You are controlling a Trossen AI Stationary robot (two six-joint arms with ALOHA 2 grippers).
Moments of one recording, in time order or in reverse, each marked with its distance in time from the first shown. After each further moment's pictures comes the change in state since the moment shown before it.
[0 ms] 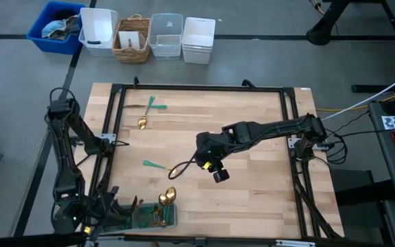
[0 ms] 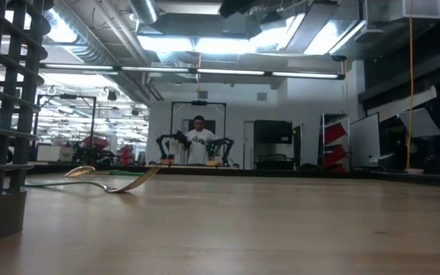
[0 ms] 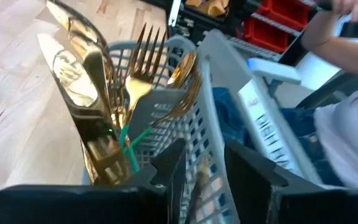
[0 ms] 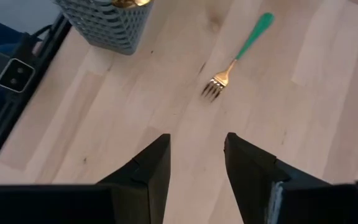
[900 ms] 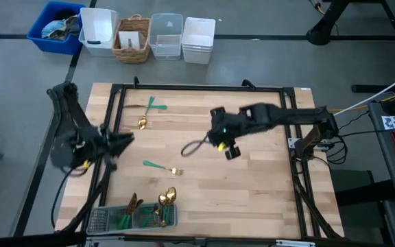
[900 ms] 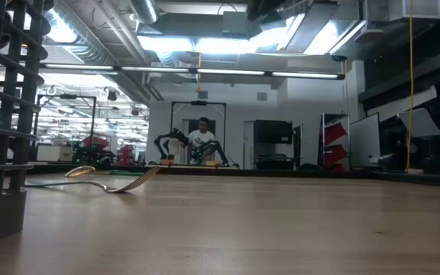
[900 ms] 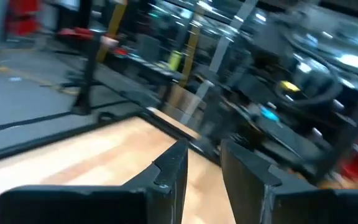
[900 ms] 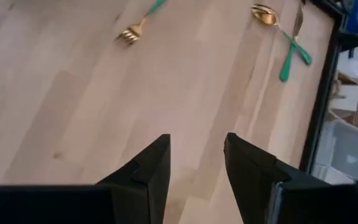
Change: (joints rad) left arm 0.283 -0.558 0.000 -0.004 -0.589 0.522; right arm -0.090 -0.141 0.002 -0.166 0.259 -0.187
